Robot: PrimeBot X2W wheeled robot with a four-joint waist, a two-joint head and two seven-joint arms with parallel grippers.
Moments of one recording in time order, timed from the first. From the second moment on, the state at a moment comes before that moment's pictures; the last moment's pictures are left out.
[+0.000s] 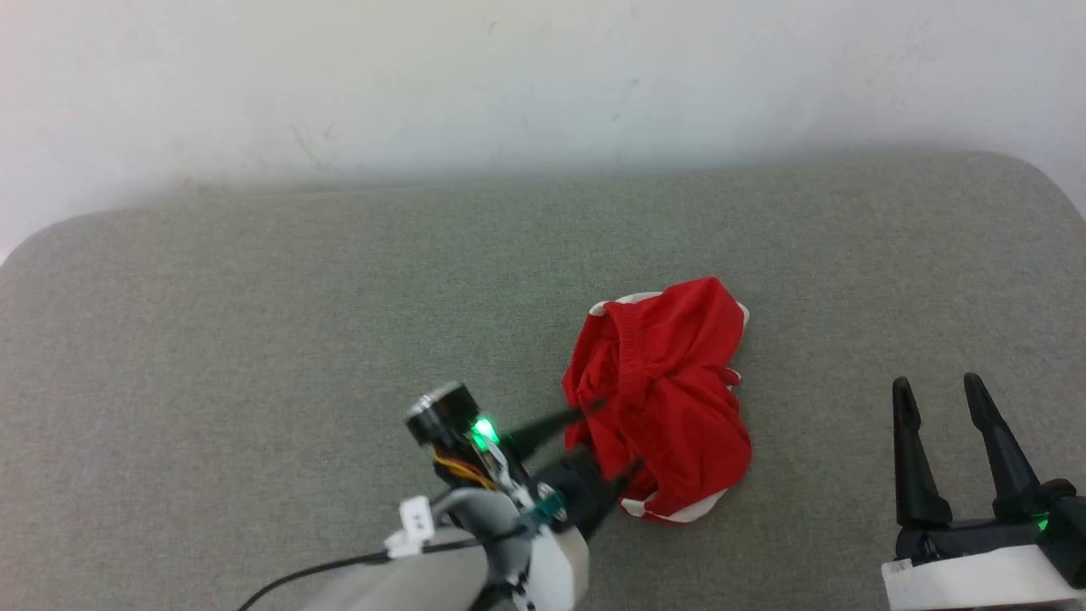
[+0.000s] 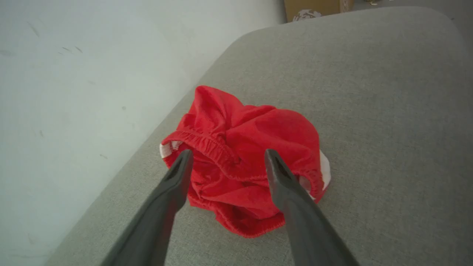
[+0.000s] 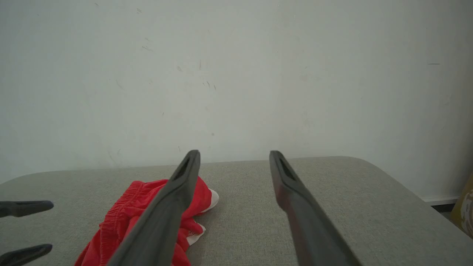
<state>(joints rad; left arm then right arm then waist) -0.43 0.26 -0.81 0.29 -0.02 -0.12 -0.06 0.13 -0.05 -0.08 -0.11 0.16 0.13 -0.26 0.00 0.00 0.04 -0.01</state>
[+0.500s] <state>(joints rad) -0.68 0.38 -1.25 0.31 -0.34 -0.12 0.23 0.09 -0.05 -0.08 -0.12 0.15 0.13 -0.26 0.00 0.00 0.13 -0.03</state>
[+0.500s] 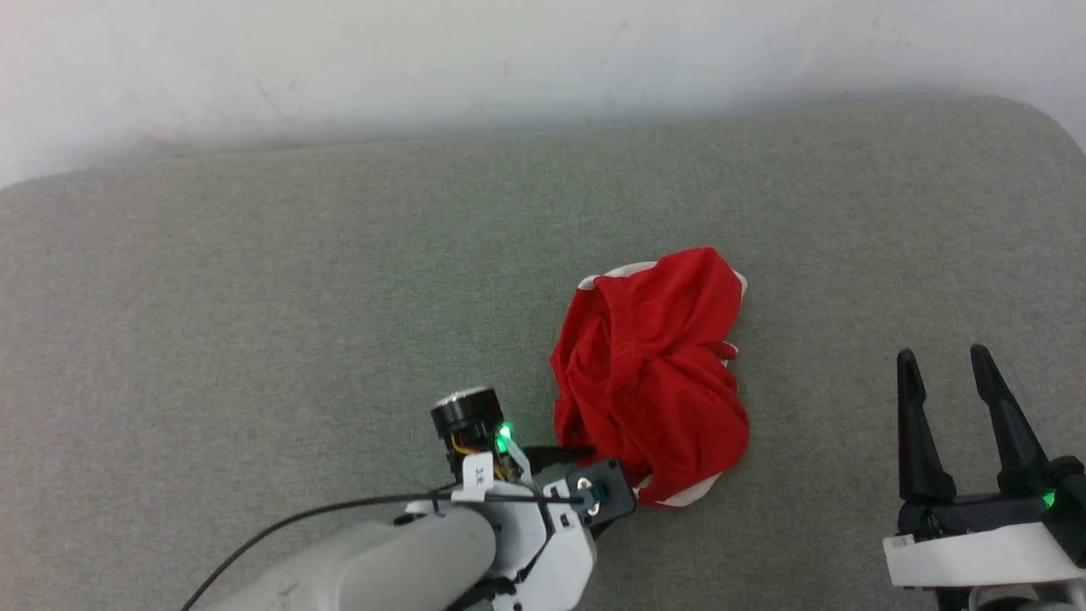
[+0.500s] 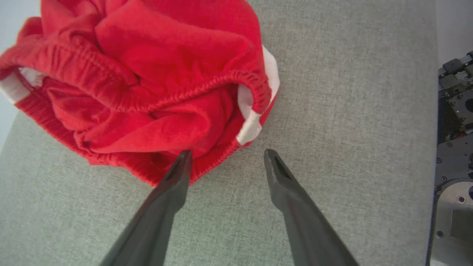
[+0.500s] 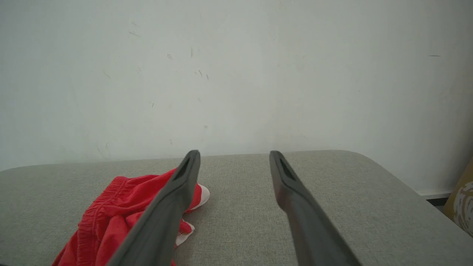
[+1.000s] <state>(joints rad) -0.70 0.31 -1.26 0.32 -0.28 -0.12 0.35 0.04 -0.05 -0.06 -0.12 0.14 0.13 -0.26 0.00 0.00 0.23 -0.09</state>
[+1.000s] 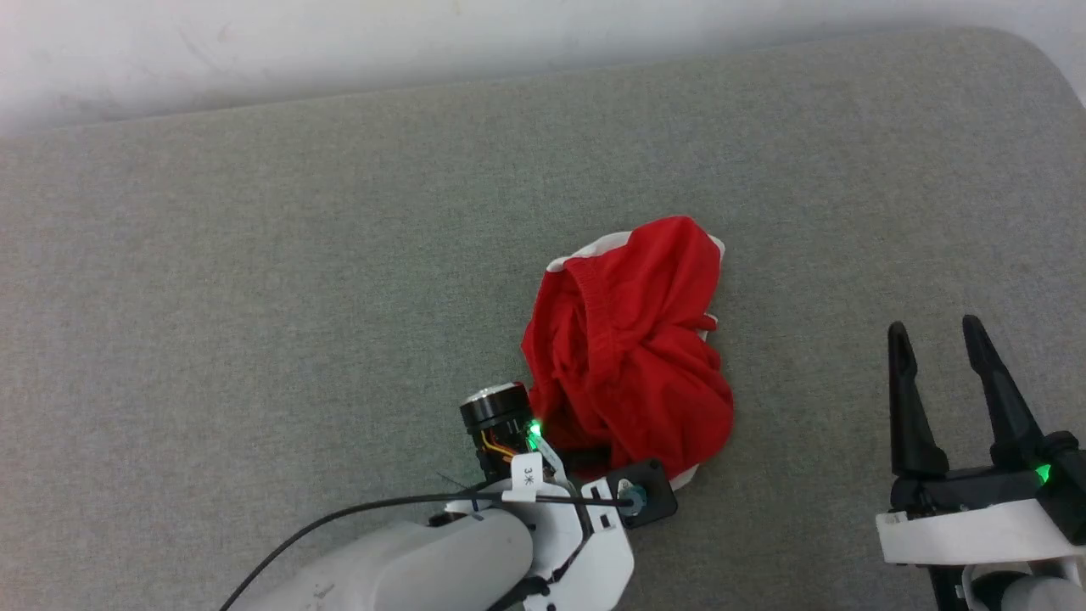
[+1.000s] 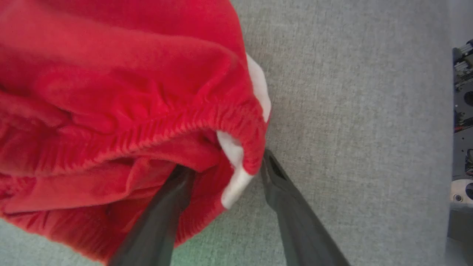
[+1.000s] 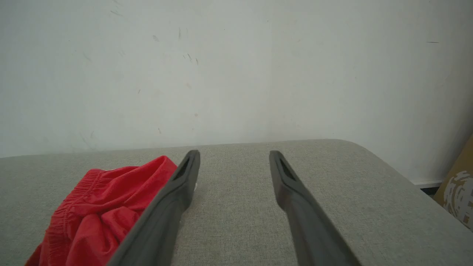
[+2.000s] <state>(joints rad) -0.50 0.59 -0.87 0.49 -0.66 0.18 -0.15 0.07 -0.05 -0.06 -0.11 0.12 0.13 -0.26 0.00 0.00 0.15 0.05</state>
